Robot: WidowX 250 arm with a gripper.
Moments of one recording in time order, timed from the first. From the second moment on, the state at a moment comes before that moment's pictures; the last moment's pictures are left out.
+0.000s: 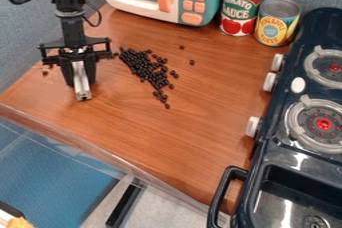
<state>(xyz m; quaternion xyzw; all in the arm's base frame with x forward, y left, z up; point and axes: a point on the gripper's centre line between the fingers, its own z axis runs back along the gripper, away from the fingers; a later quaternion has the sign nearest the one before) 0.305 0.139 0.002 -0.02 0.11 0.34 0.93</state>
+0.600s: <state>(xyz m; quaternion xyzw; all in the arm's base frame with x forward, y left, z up) 0.331 0.092 0.007 -0.07 0.14 0.30 0.94</state>
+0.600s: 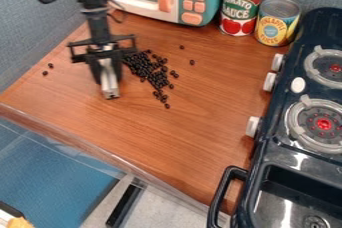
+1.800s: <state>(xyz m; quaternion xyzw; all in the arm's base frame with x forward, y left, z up) 0.258 0.092 0.099 -0.05 -0.02 0.32 0.94</state>
